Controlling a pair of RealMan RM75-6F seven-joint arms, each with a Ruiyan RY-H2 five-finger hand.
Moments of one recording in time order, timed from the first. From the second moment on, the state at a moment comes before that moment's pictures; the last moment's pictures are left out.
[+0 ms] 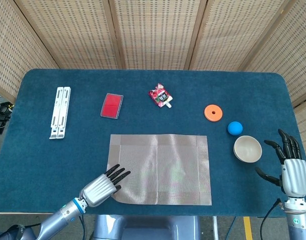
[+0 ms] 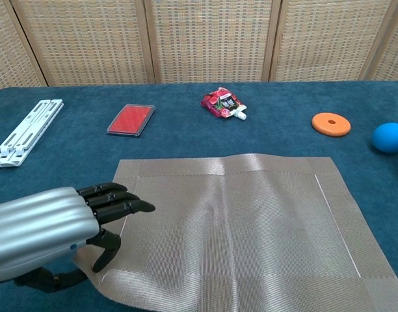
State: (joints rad) left arm -0.56 -1.50 0.23 -1.62 1.68 1.10 0.50; right arm 0.09 -1.23 0.14 -1.55 -1.55 1.62 0.20
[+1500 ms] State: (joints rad) left arm -0.27 -1.28 0.17 -1.65 1.74 1.56 0.25; right arm 0.14 -1.30 0.14 -1.50 -1.30 1.37 -0.10
